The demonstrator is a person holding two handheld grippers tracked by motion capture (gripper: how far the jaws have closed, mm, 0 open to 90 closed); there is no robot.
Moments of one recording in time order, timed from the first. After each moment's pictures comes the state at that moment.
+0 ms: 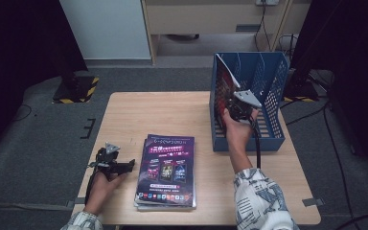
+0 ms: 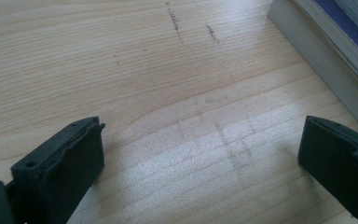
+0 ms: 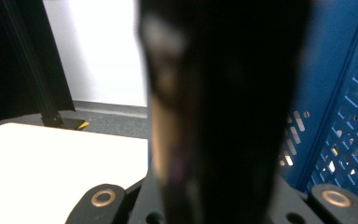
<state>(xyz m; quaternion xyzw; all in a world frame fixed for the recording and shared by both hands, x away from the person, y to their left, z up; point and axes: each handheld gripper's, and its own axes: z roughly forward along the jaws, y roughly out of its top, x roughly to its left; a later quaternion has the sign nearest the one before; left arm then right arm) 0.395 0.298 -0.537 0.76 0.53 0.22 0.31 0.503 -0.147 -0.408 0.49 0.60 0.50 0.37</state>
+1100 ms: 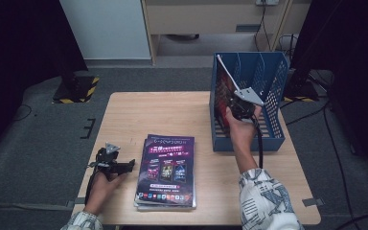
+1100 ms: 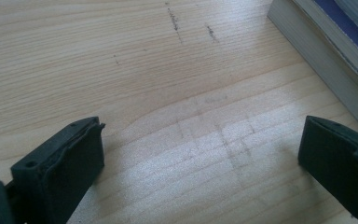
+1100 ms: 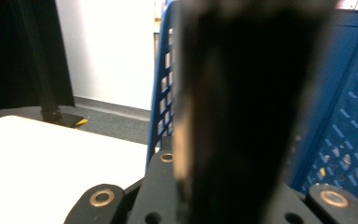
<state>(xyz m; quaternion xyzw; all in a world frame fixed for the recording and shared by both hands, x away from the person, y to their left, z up) 0.395 0.298 -0.537 0.76 0.53 0.22 0.31 0.498 -0.153 -0.394 0.46 0.62 0.50 0.39</state>
